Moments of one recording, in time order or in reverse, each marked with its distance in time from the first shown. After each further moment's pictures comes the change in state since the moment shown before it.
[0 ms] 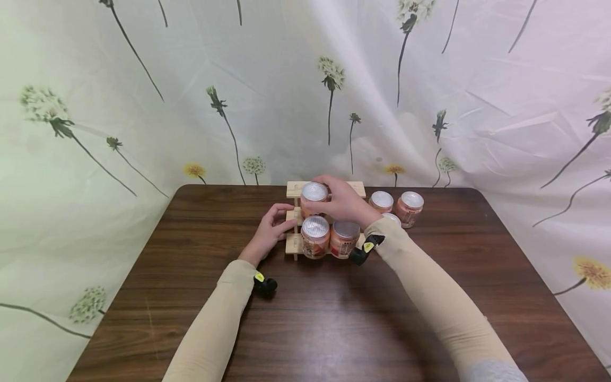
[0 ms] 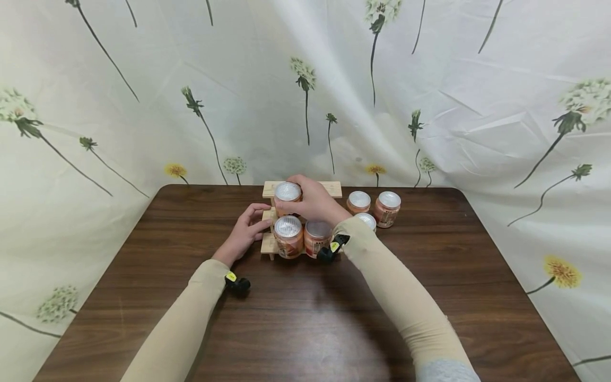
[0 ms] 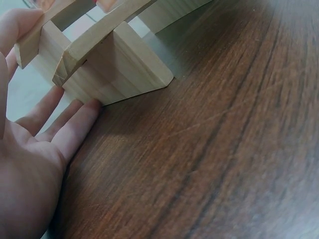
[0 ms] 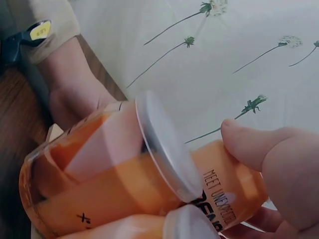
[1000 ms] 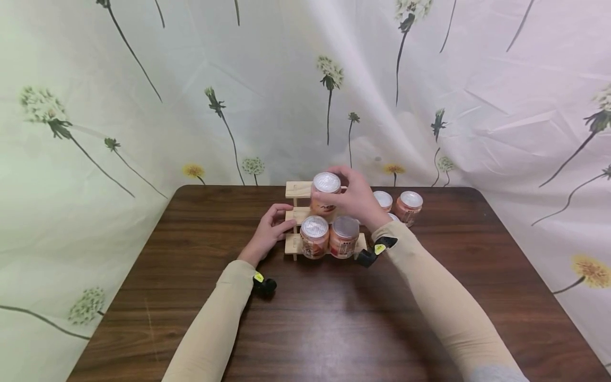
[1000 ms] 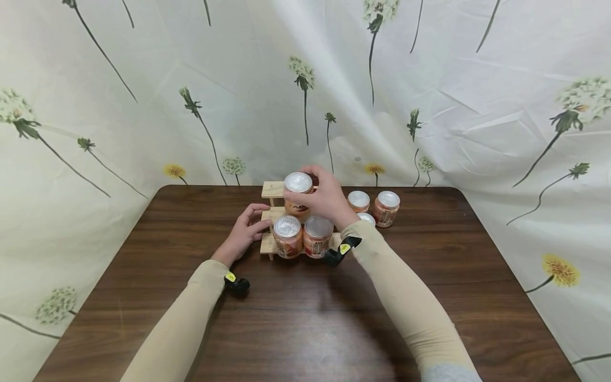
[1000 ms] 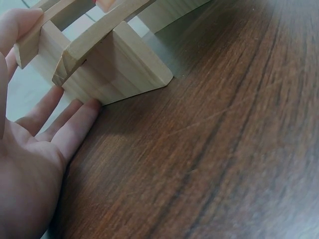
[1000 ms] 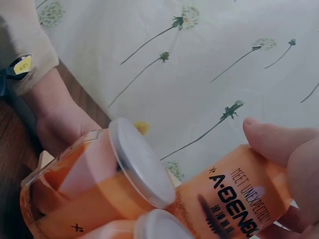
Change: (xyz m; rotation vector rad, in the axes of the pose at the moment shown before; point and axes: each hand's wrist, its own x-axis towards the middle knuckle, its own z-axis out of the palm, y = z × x) left_hand 0.001 0.000 0.000 0.024 0.019 -0.001; right_hand -0.014 0.002 -0.012 0.288 0.259 0.003
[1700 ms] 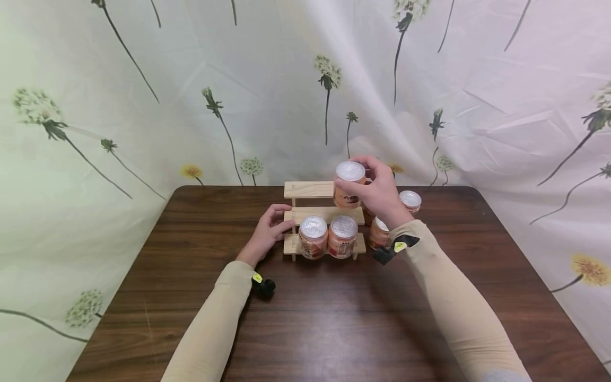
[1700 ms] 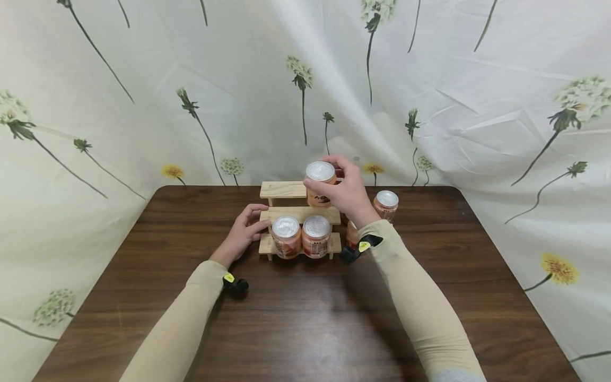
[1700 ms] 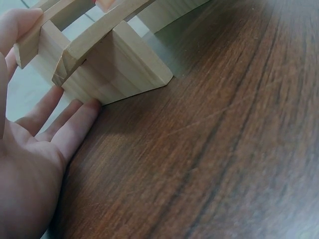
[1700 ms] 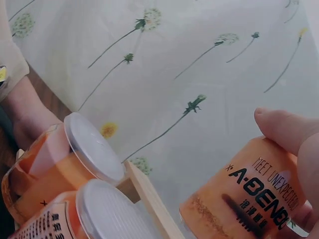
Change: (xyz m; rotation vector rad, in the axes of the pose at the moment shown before) left_hand 0.001 -0.001 0.002 -0.046 -0.015 0.019; right_hand -0.015 -0.005 -0.039 0.082 0.186 0.017
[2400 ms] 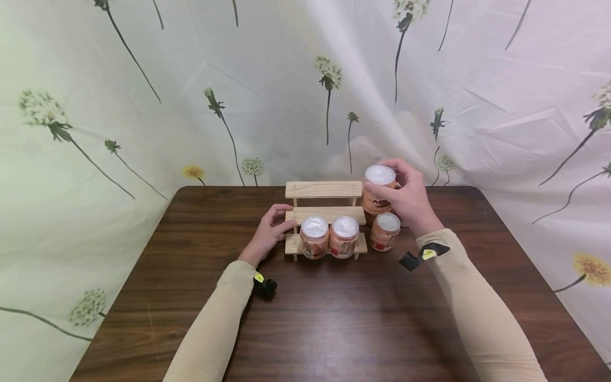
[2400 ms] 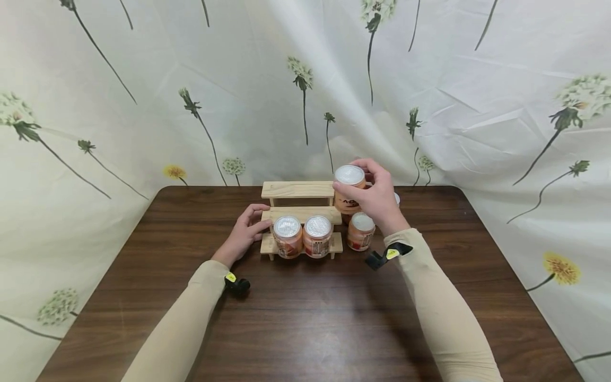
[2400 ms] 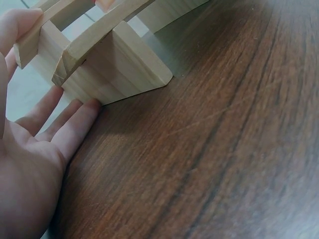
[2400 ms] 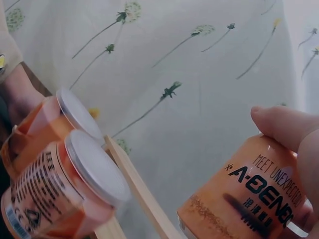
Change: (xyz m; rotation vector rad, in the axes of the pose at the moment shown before) left_hand -0.002 0.004 0.001 0.011 0.005 -0.014; right_hand -0.022 0.008 -0.044 0.035 0.082 -0.006
